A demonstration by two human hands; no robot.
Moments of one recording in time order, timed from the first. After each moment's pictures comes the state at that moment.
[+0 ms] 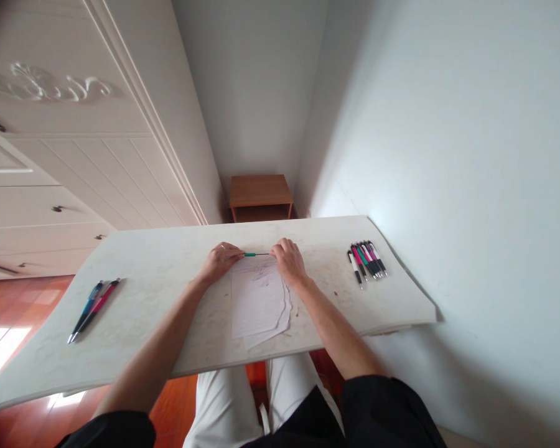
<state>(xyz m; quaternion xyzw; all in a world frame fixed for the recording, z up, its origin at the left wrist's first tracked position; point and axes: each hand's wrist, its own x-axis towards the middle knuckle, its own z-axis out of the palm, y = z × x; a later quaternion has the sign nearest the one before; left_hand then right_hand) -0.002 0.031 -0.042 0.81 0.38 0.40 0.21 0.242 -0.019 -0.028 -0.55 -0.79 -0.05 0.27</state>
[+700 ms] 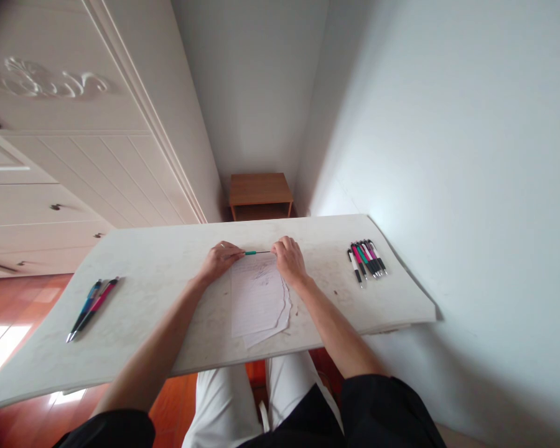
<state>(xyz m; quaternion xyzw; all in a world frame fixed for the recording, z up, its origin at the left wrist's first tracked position) -0.002 0.029 -0.040 0.81 0.39 0.38 0.21 0.243 -0.019 -0.028 -0.56 -0.77 -0.05 0.29</state>
